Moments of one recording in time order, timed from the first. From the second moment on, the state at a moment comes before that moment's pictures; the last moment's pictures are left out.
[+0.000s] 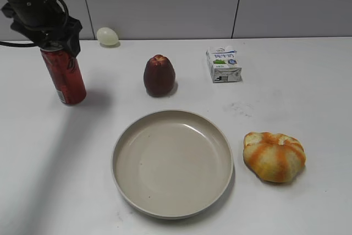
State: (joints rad) left arm -0.25 2.01 -1.70 -0.03 1.04 0.20; right arm -0.01 -0.01 -0.49 0.17 1.05 -0.14
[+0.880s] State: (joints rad) left arm -0.29 1.84 -1.64 0.00 1.20 0.12; right arm -0.01 -0.01 -0.49 0.17 1.05 -0.14
